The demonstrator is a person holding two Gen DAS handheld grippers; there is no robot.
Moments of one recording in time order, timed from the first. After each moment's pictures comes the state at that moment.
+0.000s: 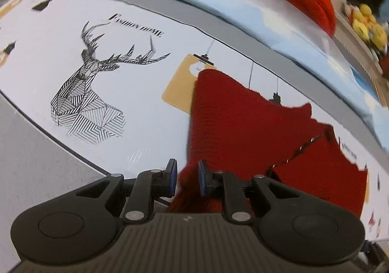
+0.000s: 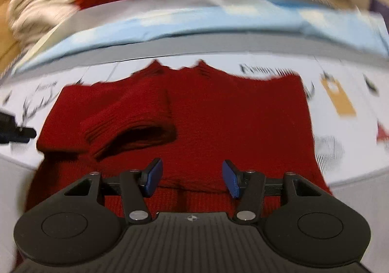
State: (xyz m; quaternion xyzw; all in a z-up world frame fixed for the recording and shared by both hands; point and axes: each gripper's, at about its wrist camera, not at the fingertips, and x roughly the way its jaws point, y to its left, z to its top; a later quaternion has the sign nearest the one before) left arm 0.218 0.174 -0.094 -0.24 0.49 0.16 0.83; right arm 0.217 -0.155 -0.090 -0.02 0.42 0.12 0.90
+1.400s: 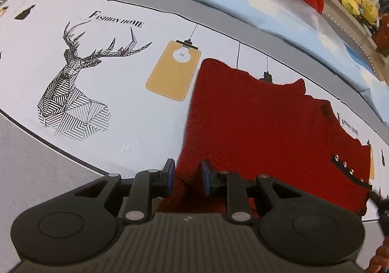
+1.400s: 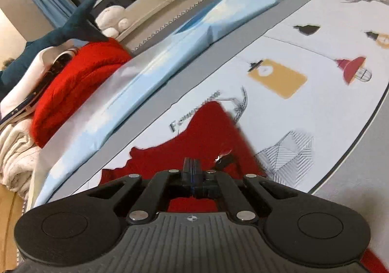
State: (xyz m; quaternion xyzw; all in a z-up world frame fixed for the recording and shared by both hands) left arm 0.233 0.152 -0.110 -0.19 0.51 0.12 0.83; right arm 0.257 -0.305 -0.120 0.32 0.34 -0.02 0.88
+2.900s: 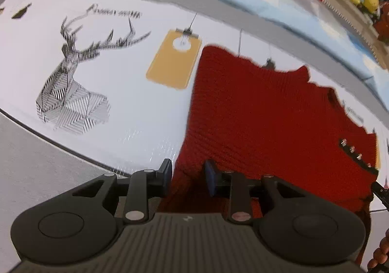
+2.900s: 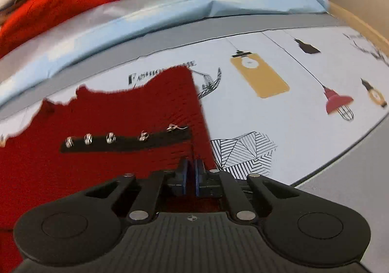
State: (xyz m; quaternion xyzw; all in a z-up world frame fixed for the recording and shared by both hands) left arm 0.231 0.146 -0.115 -0.18 0.52 0.11 0.83; right arm 0.271 -0.289 -0.136 0.11 0.41 -0.04 0.90
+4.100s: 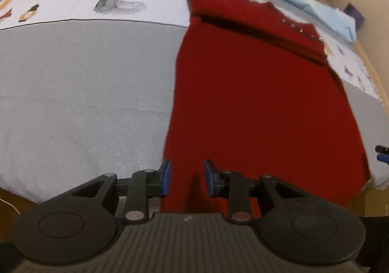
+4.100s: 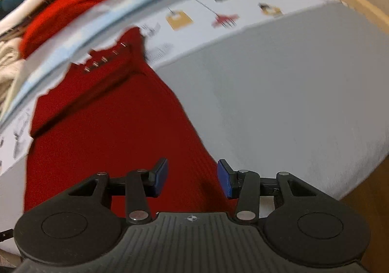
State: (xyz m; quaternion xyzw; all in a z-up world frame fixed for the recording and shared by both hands) left arm -0.082 0.145 -0.115 -0.12 0.54 0.00 0.84; right arm -0.031 -0.404 -0.088 0.19 0.47 -0.02 0.86
